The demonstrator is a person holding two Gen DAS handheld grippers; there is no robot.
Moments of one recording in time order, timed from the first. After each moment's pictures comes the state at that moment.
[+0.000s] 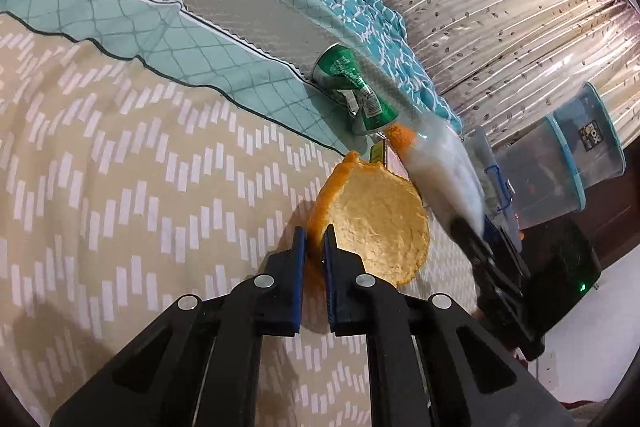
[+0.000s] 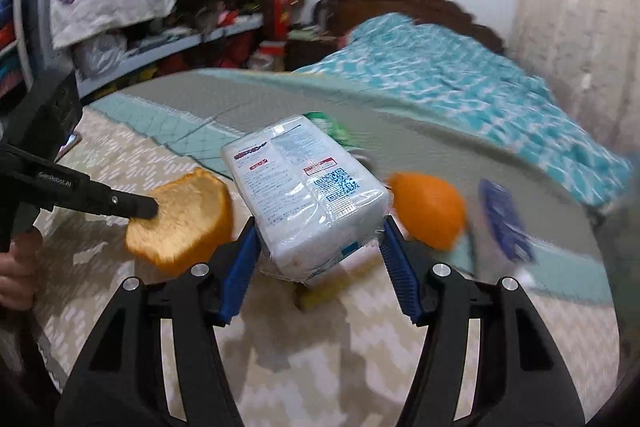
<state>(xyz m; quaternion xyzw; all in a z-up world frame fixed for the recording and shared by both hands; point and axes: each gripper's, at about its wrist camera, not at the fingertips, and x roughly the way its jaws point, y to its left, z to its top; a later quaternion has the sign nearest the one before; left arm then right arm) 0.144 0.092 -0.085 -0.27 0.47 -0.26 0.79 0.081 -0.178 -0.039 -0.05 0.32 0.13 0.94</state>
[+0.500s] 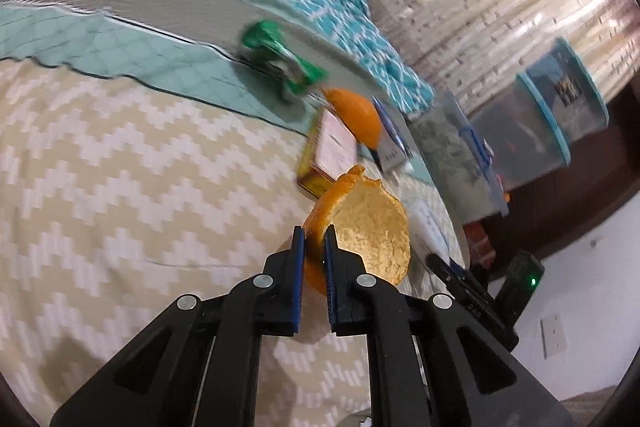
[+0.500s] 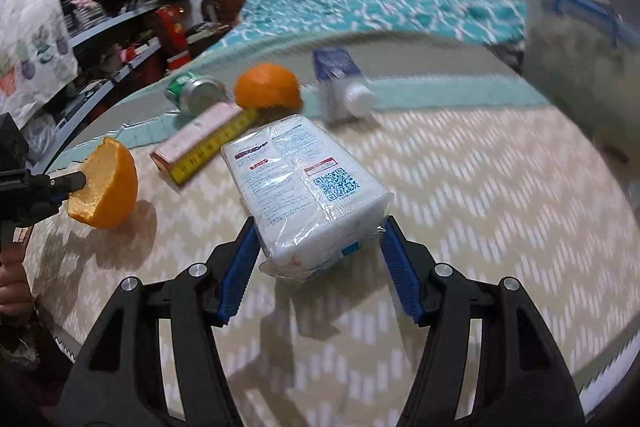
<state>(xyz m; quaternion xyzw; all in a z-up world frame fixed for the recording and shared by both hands) 0.121 0.035 -0.061 -0.22 0.47 -0.32 0.79 0.012 -0.296 -0.088 0.11 0.41 0.01 0.91</state>
